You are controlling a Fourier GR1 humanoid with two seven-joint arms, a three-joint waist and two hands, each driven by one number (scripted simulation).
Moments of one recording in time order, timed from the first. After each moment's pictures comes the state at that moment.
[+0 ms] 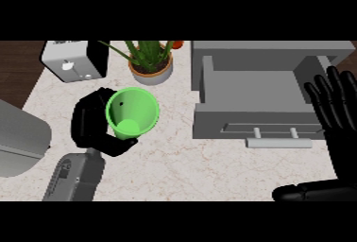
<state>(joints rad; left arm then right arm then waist) -0.30 0.02 0.05 -1.31 0.28 -0.15 -0.51 -0.07 -0.09 -0.07 -2.10 -0.16 0.13 0.19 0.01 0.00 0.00</state>
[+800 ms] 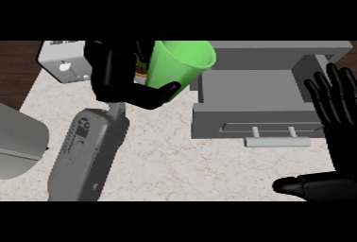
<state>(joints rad) -0.67 0.00 -0.05 -1.38 0.22 0.16 -0.19 -0.09 -0.10 -0.09 -2.05 -0.16 0.15 0.15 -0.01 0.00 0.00</state>
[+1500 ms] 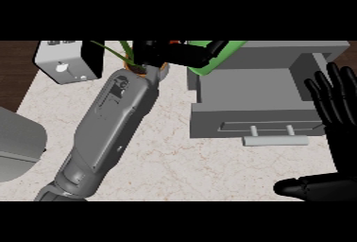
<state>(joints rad) -1.02 0.00 -0.09 -1.01 0.24 0.28 -0.18 -0.09 -0.10 -0.09 -2.07 -0.17 0.15 0.18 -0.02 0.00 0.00</state>
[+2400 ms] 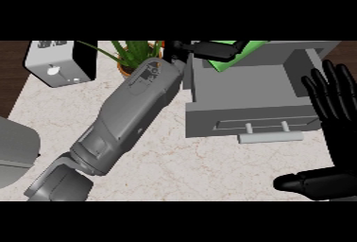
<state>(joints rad) -1.26 0.00 -0.29 -0.54 0.48 0.40 -0.32 -0.12 -0.11 -0.10 -2.02 -0.18 0.18 0.13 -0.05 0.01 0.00</state>
